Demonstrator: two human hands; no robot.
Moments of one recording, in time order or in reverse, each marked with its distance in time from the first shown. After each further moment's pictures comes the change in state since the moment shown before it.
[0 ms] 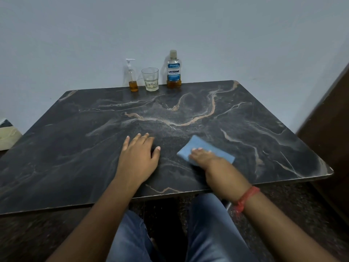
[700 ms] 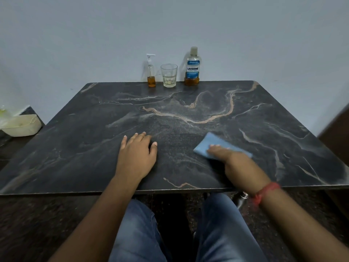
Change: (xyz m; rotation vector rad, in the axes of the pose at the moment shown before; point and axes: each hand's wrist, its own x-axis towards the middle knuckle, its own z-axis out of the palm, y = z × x) left_hand -0.015 -0.041 -0.010 -0.033 0.008 -0.157; right_hand 0.010 0.005 -0.005 0.028 0.035 0.060
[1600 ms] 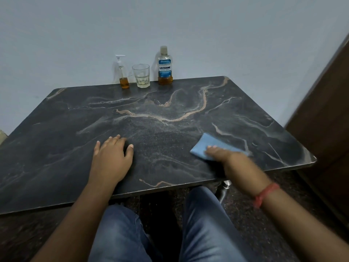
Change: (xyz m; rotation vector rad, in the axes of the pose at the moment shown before) left_hand 0.003 0.001 0.006 0.019 0.011 0.019; right_hand -0.050 0.030 -0.027 0.027 -0.027 0.051
